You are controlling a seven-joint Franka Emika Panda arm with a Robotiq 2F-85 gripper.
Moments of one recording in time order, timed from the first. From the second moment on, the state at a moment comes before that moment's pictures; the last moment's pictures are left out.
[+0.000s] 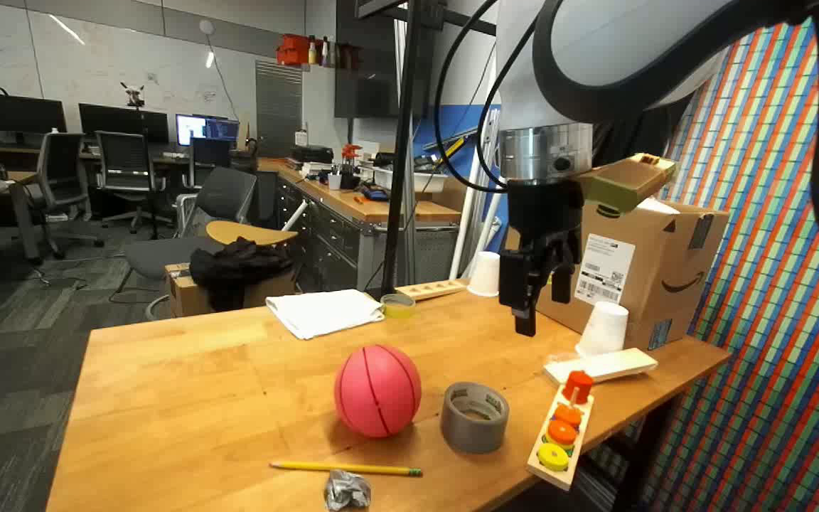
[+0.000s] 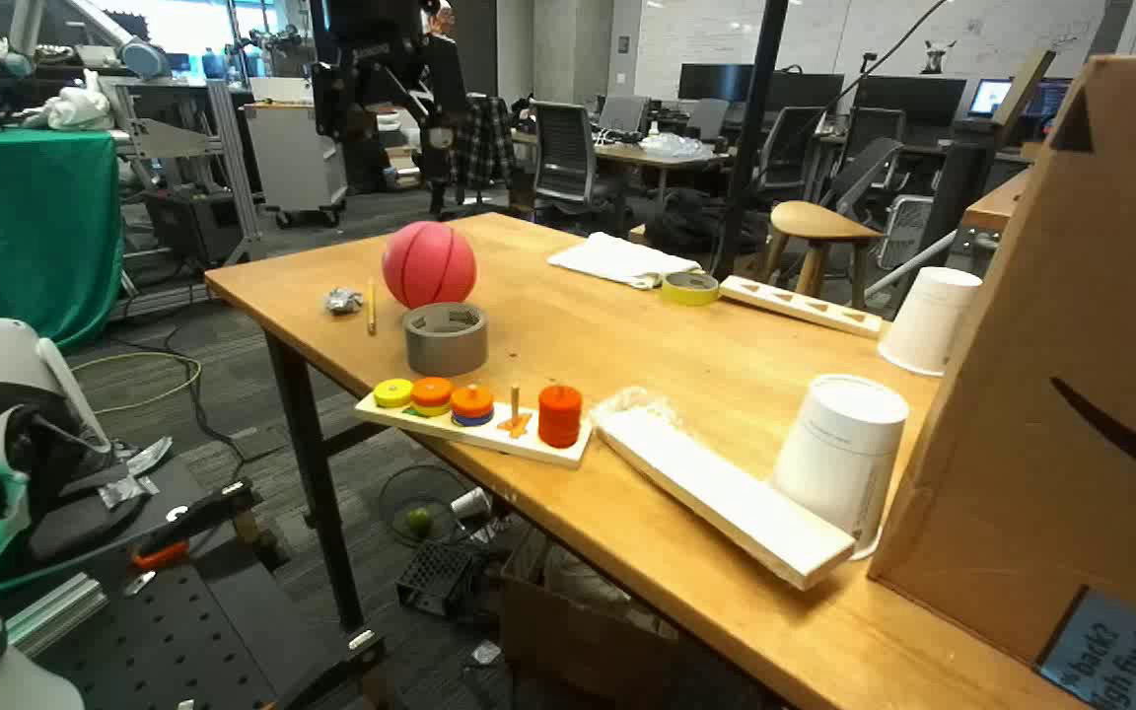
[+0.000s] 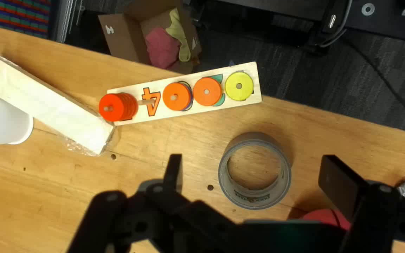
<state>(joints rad) 0.06 -0.43 0.19 -2.41 -0.14 1.87 0.02</state>
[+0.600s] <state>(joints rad) 0.06 -0.43 0.19 -2.40 -0.14 1.87 0.02</state>
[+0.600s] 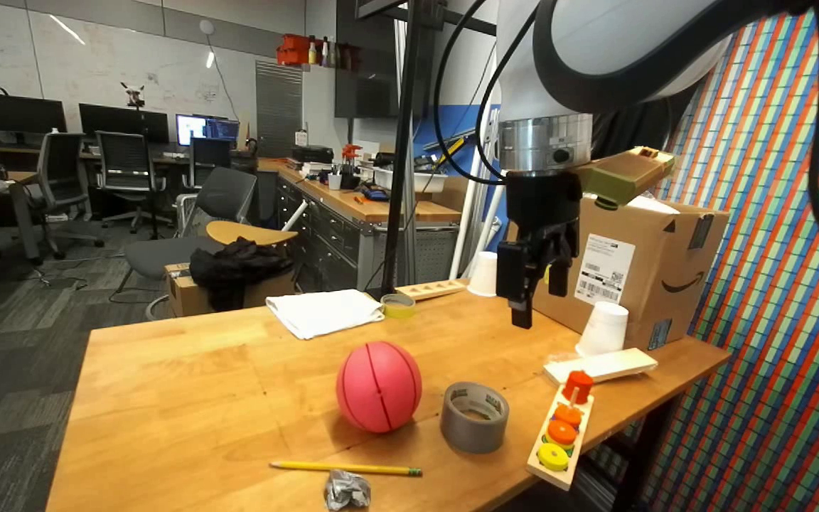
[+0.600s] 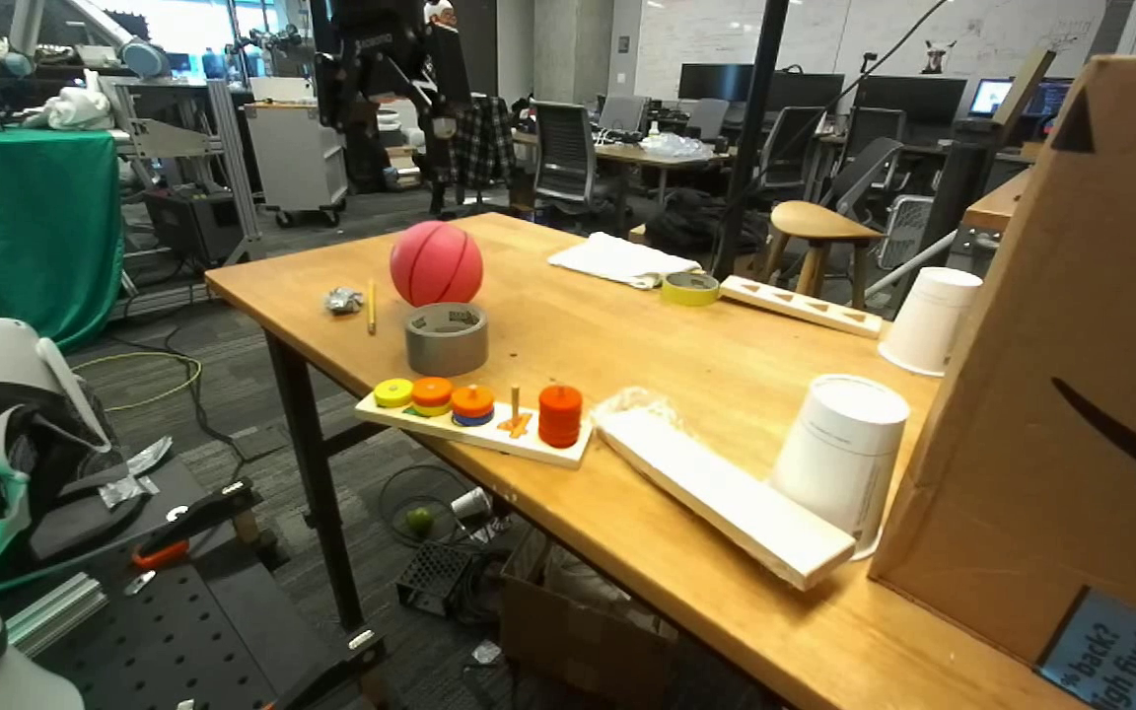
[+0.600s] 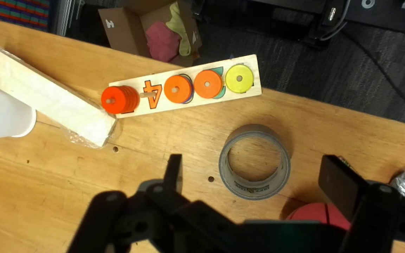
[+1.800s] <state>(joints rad) 0.17 -0.39 0.22 -2.41 -0.12 1.94 0.02</state>
